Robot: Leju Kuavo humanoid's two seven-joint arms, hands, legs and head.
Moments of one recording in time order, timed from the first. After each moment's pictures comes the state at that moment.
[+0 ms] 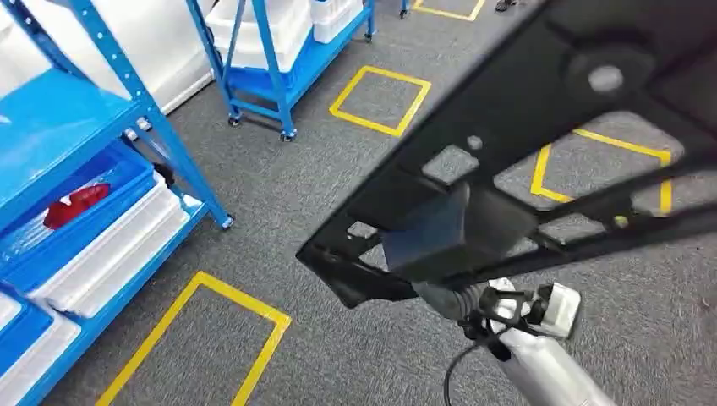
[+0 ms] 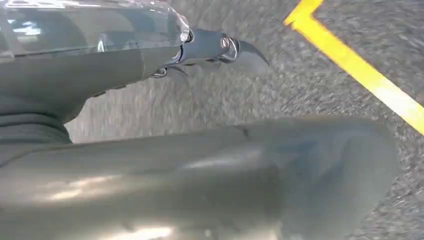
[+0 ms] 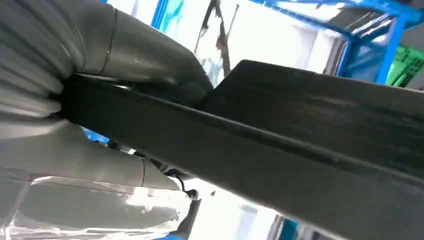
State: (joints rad) left arm -0.09 -0.06 1.16 -0.23 -0.91 0.10 -0.15; right arm -0.29 -0.29 0.54 -1.78 -0.18 0.28 -0.65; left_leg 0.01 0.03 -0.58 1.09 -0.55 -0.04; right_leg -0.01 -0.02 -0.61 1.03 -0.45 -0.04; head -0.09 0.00
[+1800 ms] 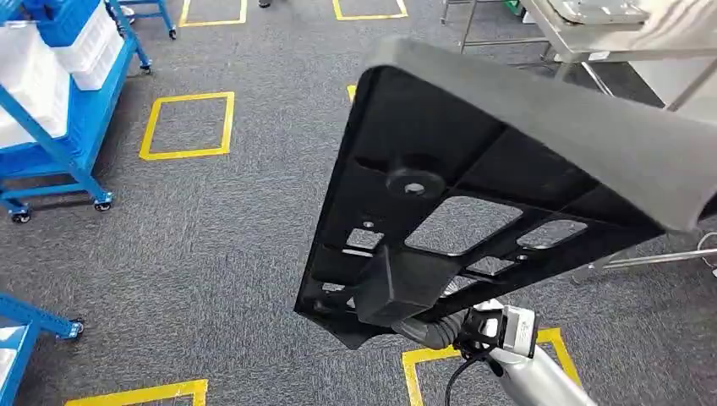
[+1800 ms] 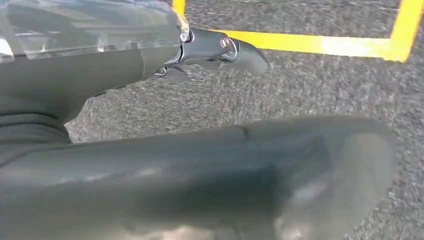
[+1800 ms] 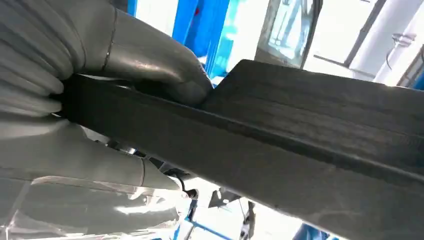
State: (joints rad) left arm -0.09 -0.02 1.18 -0.23 -0.91 0.03 -0.22; right arm -0.27 -0.29 0.57 -1.68 -0.08 0.42 -0.61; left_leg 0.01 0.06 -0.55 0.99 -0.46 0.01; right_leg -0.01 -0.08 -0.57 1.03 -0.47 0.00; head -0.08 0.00
